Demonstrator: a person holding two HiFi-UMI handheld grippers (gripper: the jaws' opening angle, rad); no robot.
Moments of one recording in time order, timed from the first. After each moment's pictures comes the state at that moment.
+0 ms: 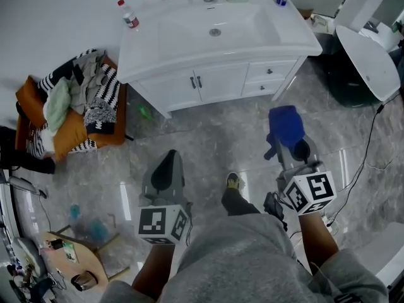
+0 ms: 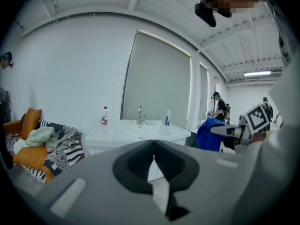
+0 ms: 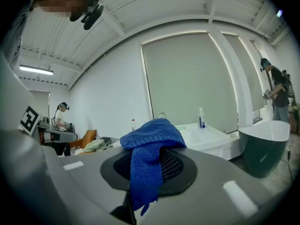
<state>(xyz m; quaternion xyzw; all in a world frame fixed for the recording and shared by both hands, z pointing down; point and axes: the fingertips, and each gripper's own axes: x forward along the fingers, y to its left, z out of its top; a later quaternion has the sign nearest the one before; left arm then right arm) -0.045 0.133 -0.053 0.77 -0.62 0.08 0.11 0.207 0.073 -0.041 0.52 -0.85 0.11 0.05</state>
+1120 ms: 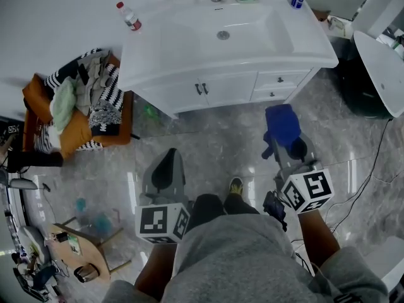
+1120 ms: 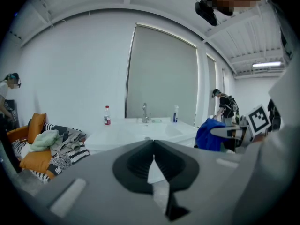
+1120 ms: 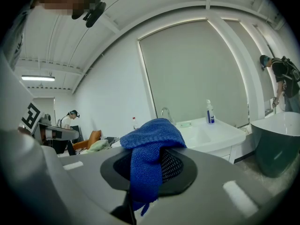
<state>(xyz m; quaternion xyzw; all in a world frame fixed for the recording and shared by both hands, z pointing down) -0.033 0.048 -0.050 0.73 -0.66 0.12 0.12 0.202 -0.024 -0.017 0.47 -0.87 0.14 0.05</state>
